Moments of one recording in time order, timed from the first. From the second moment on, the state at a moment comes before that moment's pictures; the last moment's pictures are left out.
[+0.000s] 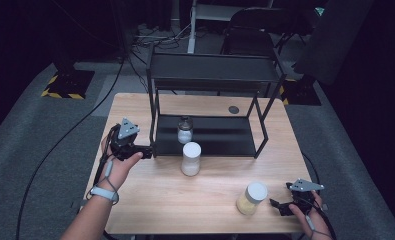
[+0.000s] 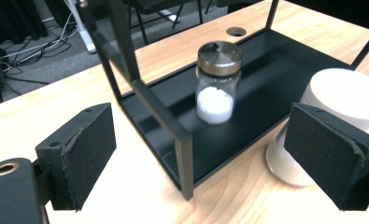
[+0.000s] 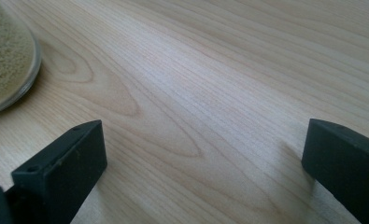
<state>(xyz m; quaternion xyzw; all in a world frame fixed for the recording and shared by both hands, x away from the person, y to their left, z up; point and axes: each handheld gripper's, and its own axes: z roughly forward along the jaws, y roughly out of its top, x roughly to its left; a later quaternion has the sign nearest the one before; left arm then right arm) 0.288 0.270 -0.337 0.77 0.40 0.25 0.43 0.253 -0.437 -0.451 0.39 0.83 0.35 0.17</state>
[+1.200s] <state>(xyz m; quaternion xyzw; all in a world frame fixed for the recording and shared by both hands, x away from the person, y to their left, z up) 0.245 0.299 -0.422 0.78 0.44 0.22 0.39 0.253 -0.437 -0.451 0.39 0.83 0.35 0.17</state>
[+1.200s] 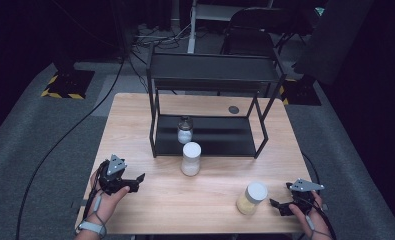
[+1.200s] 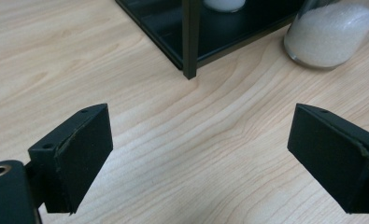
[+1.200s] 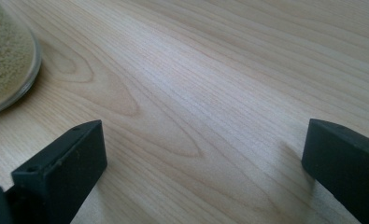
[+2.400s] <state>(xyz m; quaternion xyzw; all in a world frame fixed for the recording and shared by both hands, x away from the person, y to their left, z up) 0.250 0.291 -0.449 0.78 0.50 0.20 0.32 0.253 -0.436 -0.451 0.39 0.83 0.35 0.17</state>
